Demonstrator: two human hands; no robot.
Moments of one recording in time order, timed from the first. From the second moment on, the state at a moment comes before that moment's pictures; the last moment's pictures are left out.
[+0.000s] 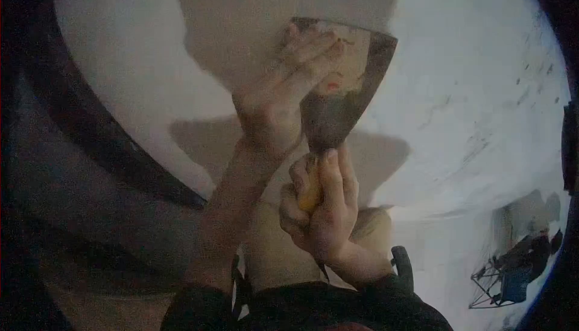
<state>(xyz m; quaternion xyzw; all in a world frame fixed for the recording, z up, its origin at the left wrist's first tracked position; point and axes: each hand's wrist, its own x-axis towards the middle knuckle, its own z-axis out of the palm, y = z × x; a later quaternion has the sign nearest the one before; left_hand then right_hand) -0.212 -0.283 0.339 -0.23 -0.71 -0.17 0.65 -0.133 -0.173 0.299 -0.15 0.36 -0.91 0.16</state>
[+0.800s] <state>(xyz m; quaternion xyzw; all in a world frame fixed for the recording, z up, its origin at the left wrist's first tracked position) -0.228 -0.263 0.299 -0.22 -0.71 -0.20 0.64 -0.150 -0.157 0.261 -0.18 0.36 -0.91 0.14</state>
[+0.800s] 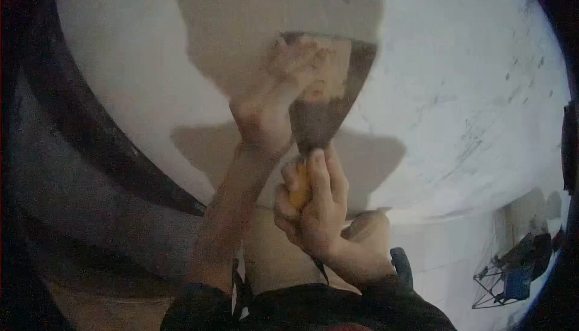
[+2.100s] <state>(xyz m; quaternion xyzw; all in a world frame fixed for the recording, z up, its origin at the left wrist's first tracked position) -0.245 -0.257 0.331 -0.20 -0.71 -0.21 0.64 -0.159 -0.143 0.298 -0.16 0.35 -0.91 0.17</state>
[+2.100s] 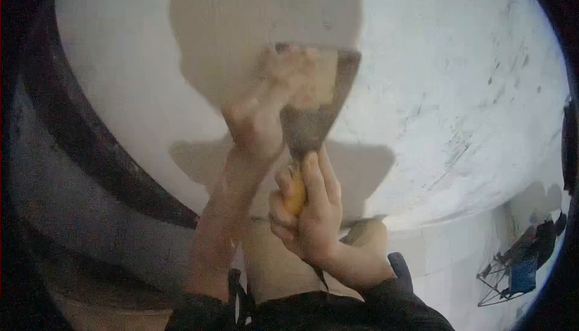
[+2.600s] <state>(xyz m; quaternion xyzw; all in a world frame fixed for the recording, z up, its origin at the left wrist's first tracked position) -0.240 -0.235 0.381 -0.16 -0.69 -0.39 0.59 -0.173 -0.141 0.343 -0.21 0.28 -0.92 0.17</state>
